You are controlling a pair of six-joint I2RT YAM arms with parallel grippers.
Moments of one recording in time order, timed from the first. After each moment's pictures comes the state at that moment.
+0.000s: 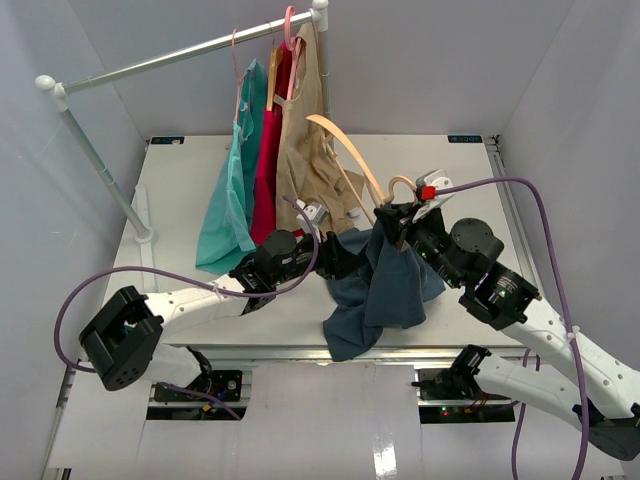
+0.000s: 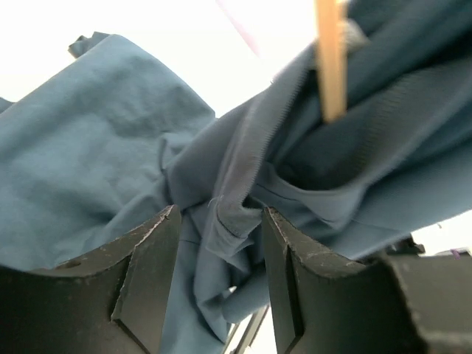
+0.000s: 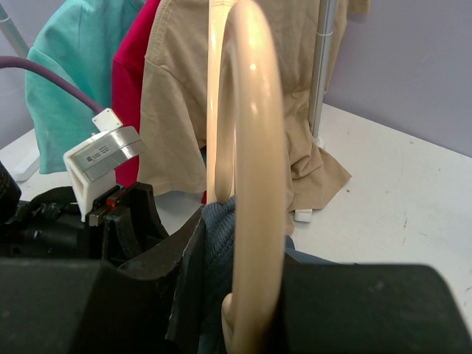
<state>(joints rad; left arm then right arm) -0.87 1.35 0.69 0.52 0.21 -0.64 0.87 0.82 0.95 -0.12 0.23 0.05</state>
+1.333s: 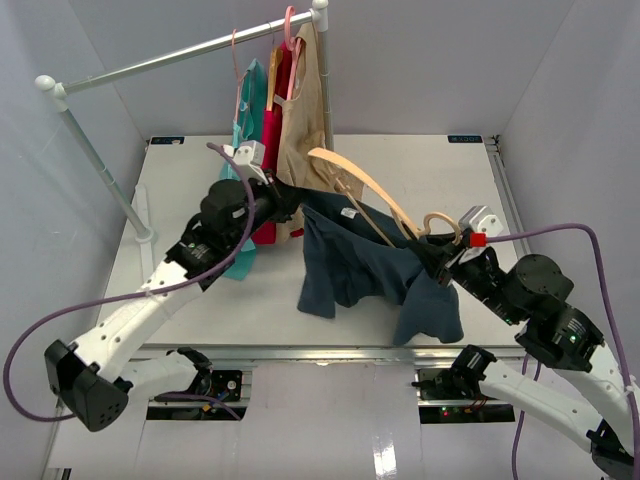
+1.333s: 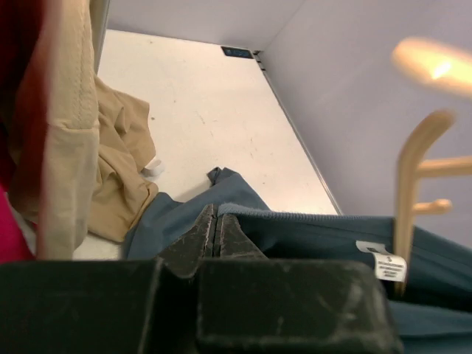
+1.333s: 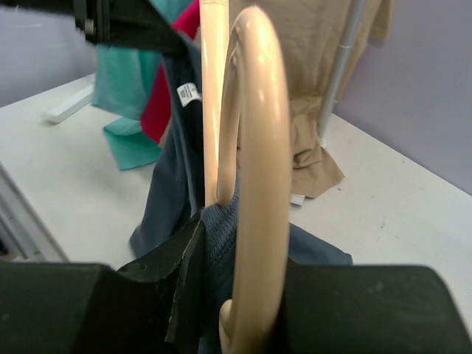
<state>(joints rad) -0.64 1.11 1.09 -0.09 -0.06 -0.55 0.88 0.52 0.98 -0.45 0.09 -0.09</state>
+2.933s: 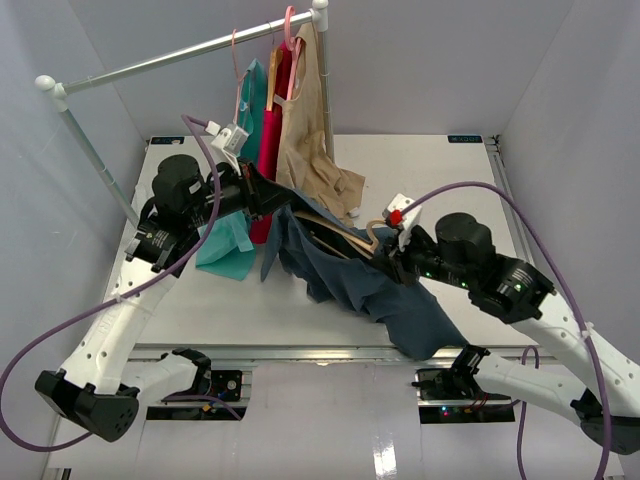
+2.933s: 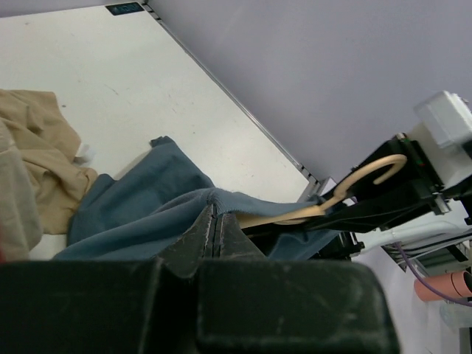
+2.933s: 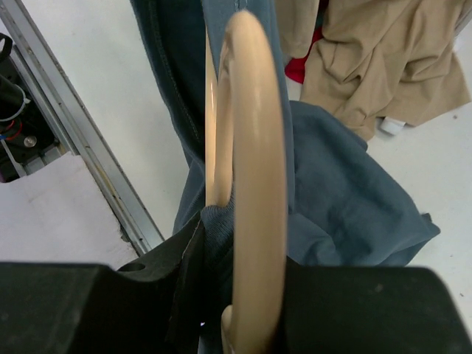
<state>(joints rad) -0.41 1.08 1.28 -0.30 0.59 -0.45 0.88 0.84 1.11 -0.67 -0.12 -0.05</state>
